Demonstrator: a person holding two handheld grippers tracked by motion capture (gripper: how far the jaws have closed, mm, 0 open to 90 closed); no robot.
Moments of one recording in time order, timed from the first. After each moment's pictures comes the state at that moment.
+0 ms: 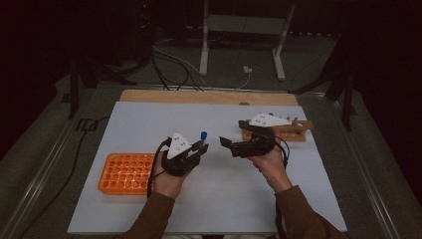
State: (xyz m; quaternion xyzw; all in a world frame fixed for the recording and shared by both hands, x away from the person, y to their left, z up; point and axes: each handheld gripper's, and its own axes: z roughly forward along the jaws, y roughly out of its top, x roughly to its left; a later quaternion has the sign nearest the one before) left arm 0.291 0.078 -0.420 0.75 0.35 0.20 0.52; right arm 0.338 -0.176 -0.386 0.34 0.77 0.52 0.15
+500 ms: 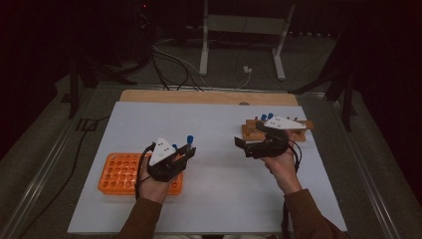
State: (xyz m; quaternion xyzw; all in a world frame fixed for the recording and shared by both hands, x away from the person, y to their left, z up) left arm 0.280 0.114 -0.429 0.74 0.35 0.21 0.53; right arm 0.339 -0.212 -0.399 0.38 0.75 0.51 0.17
